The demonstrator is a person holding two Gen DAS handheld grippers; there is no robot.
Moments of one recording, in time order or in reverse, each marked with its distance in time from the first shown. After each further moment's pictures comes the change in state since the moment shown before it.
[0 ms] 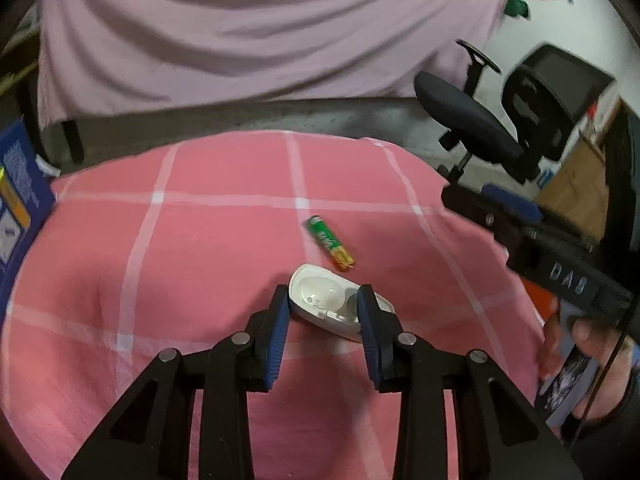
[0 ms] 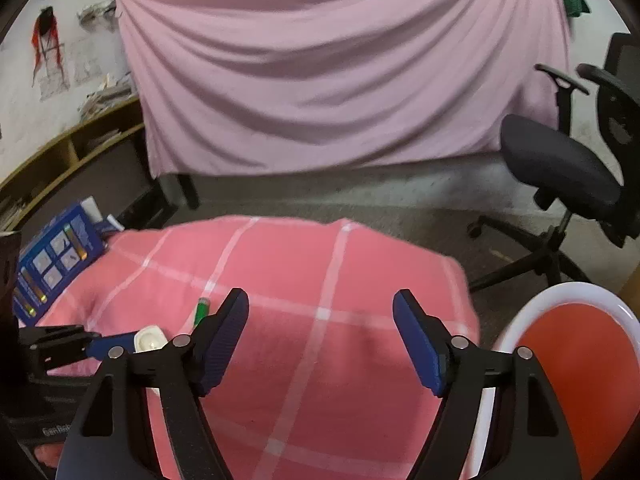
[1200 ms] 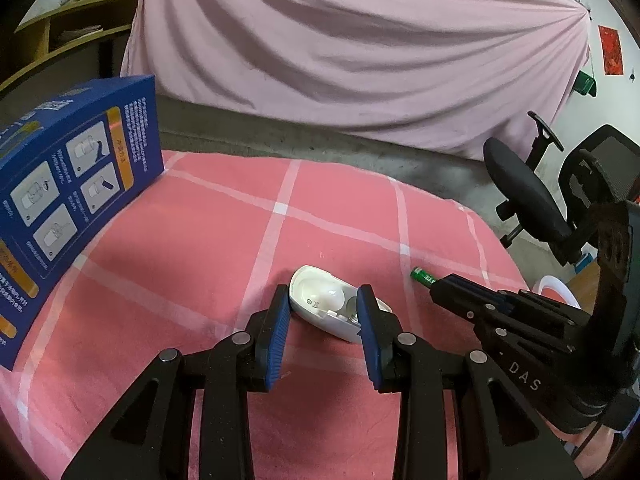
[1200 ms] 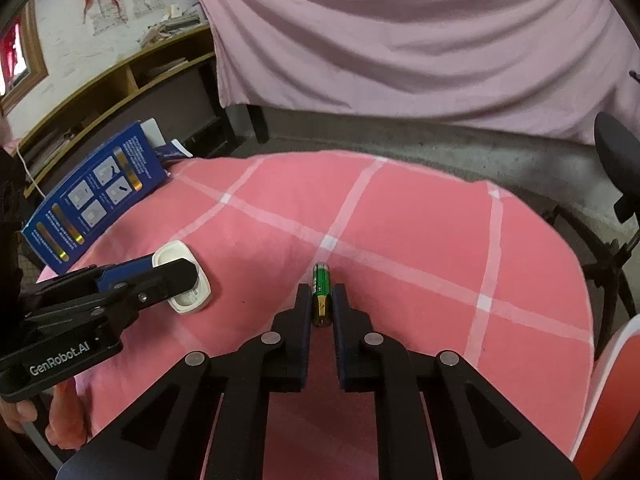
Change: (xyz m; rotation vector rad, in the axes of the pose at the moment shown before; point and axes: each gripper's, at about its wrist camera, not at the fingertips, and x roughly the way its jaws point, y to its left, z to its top) left arm -0.046 0.046 -0.004 -0.236 -0.142 0.152; right arm 0.034 0.067 -0.002 -0.156 0.159 0.191
